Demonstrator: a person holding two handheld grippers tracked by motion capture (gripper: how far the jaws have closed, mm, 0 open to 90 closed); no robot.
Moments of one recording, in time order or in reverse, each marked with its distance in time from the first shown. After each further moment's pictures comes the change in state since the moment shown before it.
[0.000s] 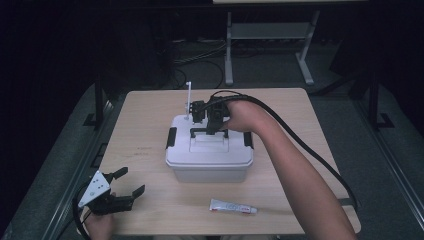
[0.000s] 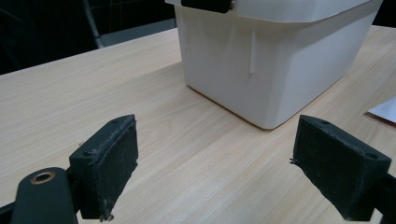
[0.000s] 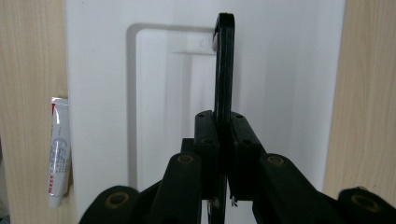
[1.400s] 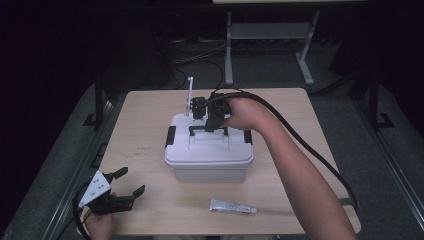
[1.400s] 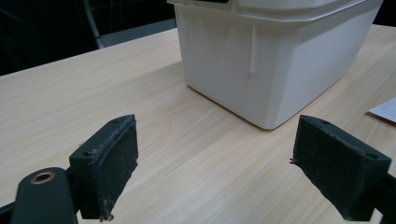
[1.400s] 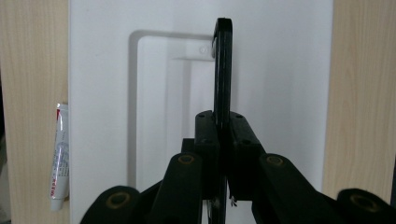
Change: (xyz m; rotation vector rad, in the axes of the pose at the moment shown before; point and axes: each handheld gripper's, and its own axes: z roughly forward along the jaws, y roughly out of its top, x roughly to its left) left arm 0.000 0.000 0.001 -0.001 0.002 0.003; right arm 0.000 -0.001 -0.013 -0.042 -0.014 -0.003
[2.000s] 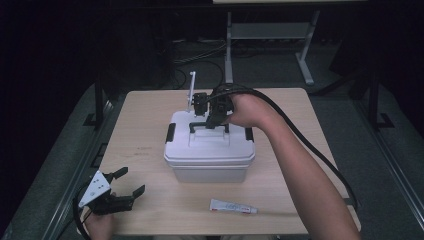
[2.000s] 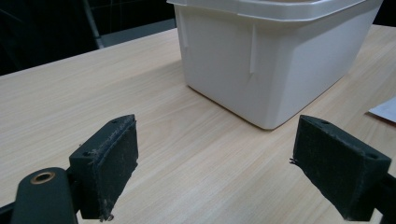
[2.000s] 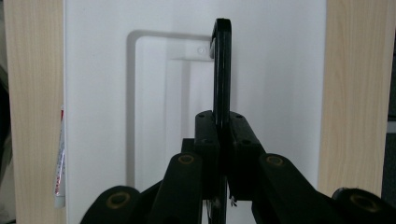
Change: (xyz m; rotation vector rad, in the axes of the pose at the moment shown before) left arm 0.000 0.000 0.000 0.002 -0.001 -0.001; right arm 0.000 -0.004 -0.015 -0.023 -0.011 0.007
